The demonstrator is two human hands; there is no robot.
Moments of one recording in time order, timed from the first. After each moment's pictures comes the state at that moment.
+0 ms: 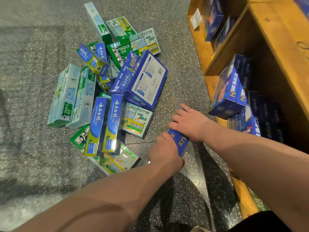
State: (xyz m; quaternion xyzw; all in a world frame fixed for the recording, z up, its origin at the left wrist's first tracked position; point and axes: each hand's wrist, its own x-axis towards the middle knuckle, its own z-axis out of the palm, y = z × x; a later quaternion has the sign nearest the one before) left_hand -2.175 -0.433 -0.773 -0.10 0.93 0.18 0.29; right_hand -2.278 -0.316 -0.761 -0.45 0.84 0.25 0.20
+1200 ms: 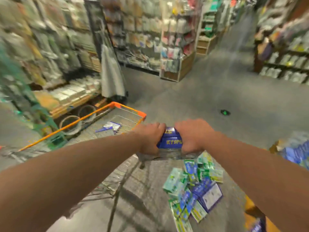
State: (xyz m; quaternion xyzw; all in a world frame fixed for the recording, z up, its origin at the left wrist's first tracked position) left_hand -2.010 -0.841 0.169 -0.05 1.00 -0.02 0.07; right_hand -2.125 -0.688 0.193 -0.54 0.83 0.13 0.03
